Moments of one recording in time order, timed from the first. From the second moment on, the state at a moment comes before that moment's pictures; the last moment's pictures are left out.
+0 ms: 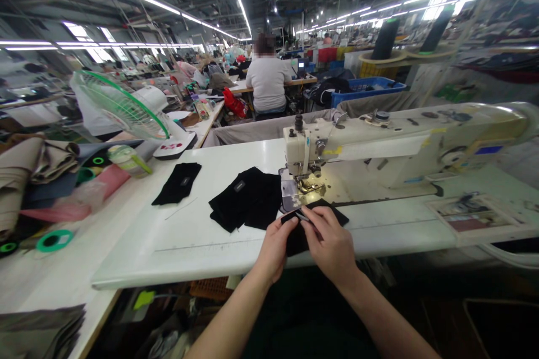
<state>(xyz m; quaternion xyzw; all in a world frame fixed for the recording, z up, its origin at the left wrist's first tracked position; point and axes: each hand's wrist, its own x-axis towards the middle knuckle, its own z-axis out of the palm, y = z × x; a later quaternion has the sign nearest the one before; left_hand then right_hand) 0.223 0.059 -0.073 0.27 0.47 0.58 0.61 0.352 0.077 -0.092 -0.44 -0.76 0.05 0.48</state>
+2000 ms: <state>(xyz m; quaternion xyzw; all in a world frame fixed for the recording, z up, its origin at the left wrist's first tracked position) 0.218 0.060 -0.070 0.27 0.48 0.57 0.61 0.352 0.076 -0.095 -0.44 -0.76 0.04 0.48</state>
